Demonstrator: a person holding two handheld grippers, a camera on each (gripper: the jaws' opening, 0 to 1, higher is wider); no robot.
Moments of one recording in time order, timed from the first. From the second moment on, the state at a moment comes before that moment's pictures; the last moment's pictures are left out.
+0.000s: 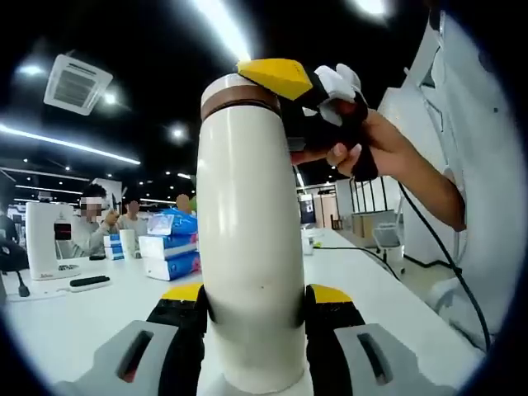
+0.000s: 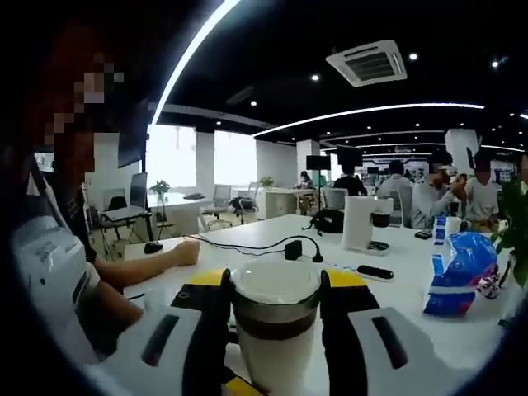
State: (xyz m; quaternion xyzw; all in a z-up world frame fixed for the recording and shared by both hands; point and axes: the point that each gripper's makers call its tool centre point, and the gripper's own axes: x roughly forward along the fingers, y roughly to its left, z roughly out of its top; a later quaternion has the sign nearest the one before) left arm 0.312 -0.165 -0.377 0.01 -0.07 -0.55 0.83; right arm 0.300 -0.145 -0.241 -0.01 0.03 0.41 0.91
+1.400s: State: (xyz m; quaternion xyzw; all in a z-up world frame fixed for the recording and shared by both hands) left arm 0.309 -0.166 -0.377 0.01 -0.07 -0.55 0.83; right arm 0.302 -0.151 -0.239 0.03 0.00 0.53 0.85
